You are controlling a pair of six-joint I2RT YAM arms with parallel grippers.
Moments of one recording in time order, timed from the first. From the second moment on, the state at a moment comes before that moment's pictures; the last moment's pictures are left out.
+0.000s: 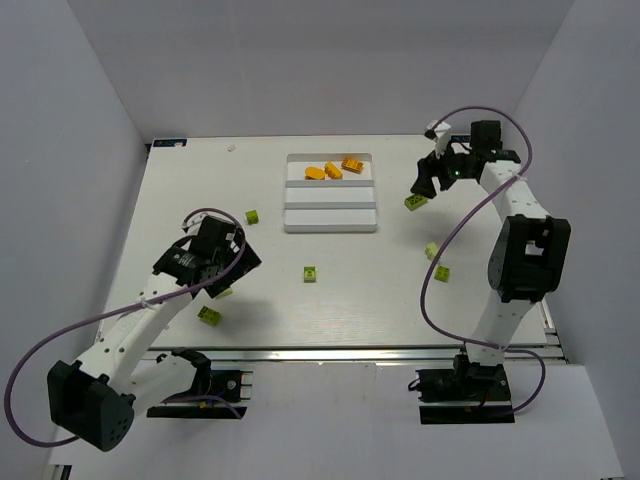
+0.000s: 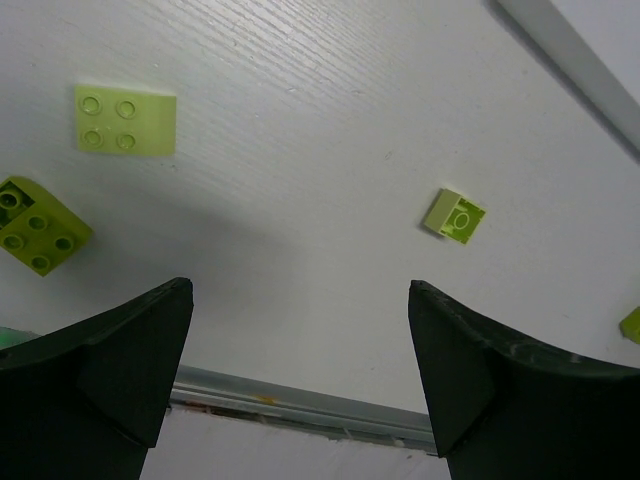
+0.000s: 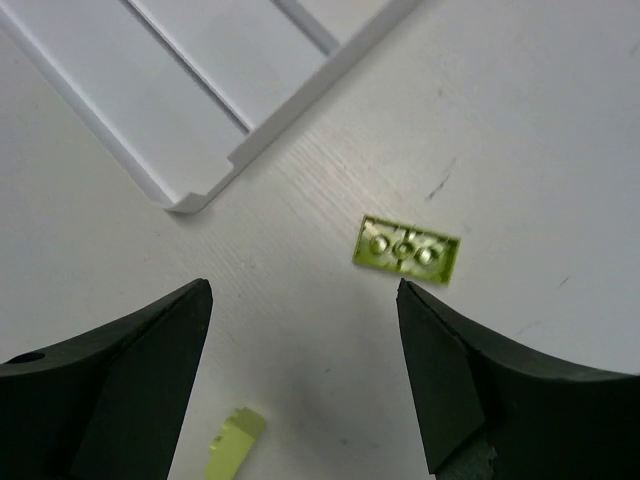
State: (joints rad) left arm -0.43 1.05 0.87 -0.84 -0.20 -0.95; right arm -0.03 1.86 1.52 -0.56 -0.70 -0.57
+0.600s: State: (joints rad) left arm -0.43 0.81 0.87 -1.03 -0.23 -1.06; right arm -0.03 2.08 1.86 -0.94 -0.83 -1.47
